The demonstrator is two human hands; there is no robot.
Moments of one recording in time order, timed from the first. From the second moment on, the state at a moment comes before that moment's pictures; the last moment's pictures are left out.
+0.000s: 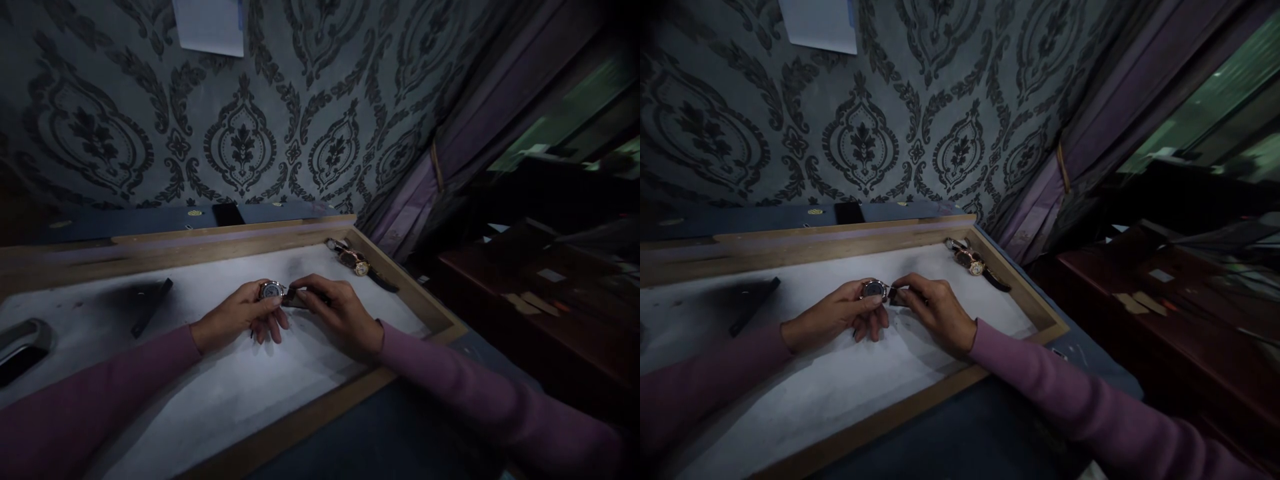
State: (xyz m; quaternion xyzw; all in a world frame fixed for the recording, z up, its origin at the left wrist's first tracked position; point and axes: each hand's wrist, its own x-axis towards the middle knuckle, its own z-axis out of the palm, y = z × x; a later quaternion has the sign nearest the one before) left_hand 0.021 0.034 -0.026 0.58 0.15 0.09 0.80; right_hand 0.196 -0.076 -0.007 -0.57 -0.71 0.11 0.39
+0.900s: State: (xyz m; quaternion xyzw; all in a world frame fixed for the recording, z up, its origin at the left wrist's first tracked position) left_hand 0.021 0.032 -0.030 0.59 0.13 0.11 0.79; right_hand 0.195 -0.076 -0.006 -0.56 -0.72 0.11 0.39
